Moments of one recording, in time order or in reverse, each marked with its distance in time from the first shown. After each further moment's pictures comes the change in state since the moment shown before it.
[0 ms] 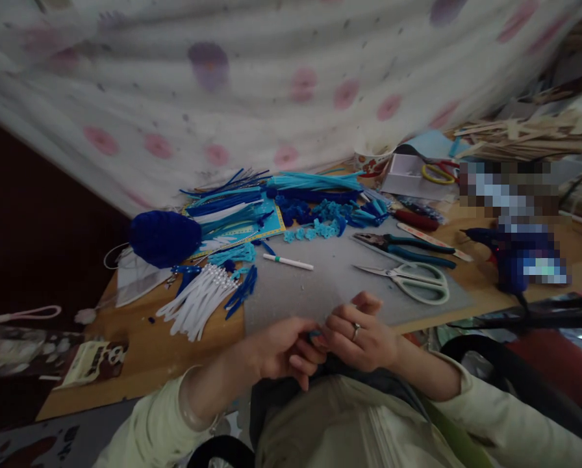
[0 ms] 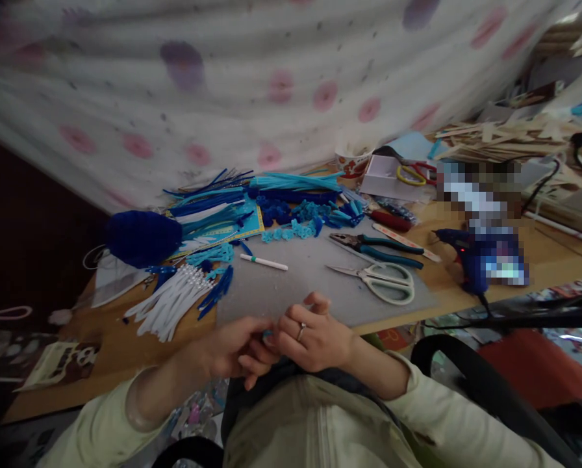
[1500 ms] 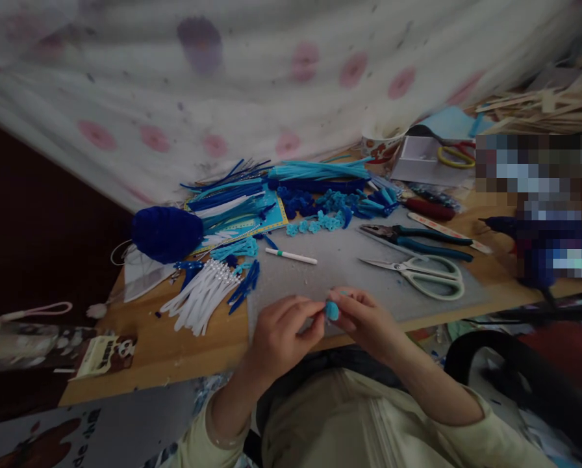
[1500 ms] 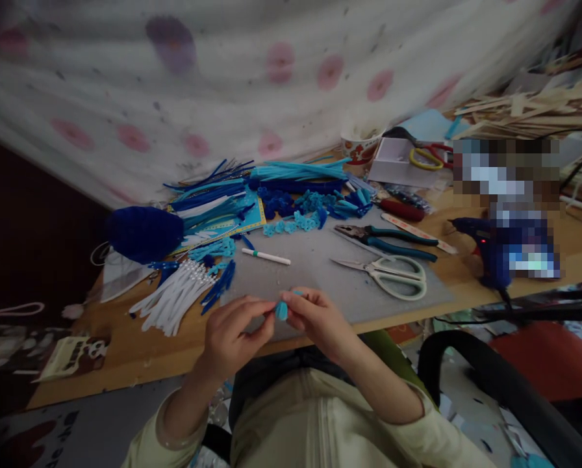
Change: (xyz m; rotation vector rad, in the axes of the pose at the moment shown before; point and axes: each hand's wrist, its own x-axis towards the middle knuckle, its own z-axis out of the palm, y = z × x) left_hand -0.002 -0.015 0.002 1.340 1.011 1.422; right_hand 0.016 -0.010 0.009 1.543 0.284 1.249
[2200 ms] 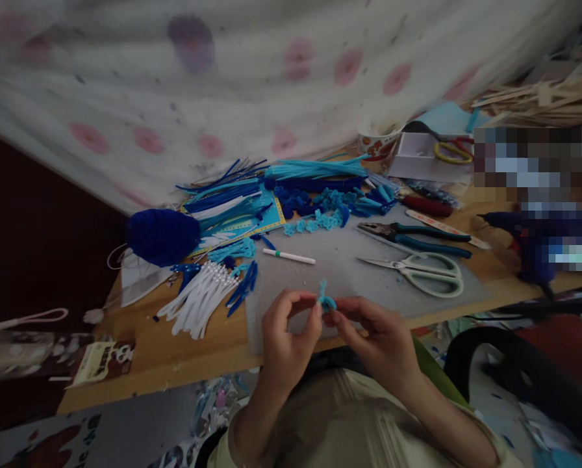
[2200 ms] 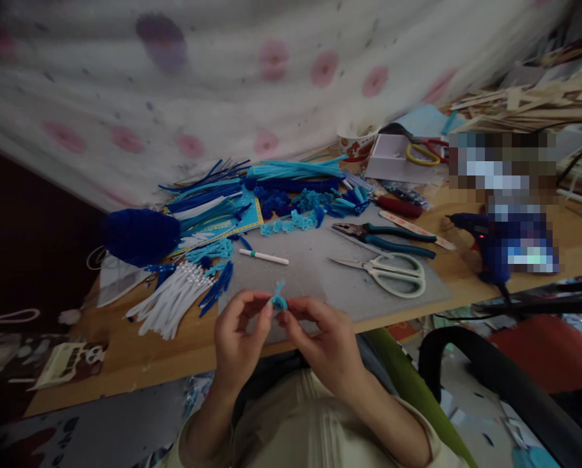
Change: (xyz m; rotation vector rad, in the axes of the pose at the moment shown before) left_hand -0.012 0.012 0.023 -0.267 0.121 -0.563; right_hand -0.028 0.004 0.007 -0.741 0.296 -0.623
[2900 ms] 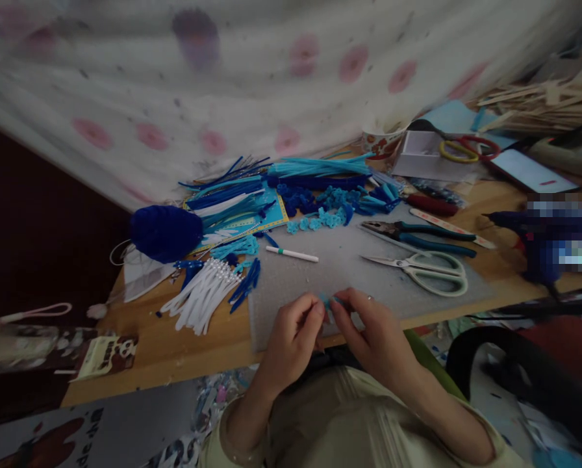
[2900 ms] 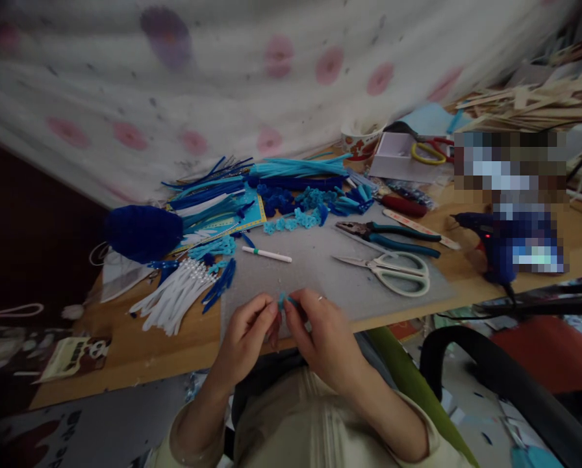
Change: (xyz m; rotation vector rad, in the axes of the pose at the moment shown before) left_hand 0.003 0.008 -0.010 -0.196 -0.399 -0.340; right_hand 0.006 0.001 0.002 -0.375 -0.163 -0.054
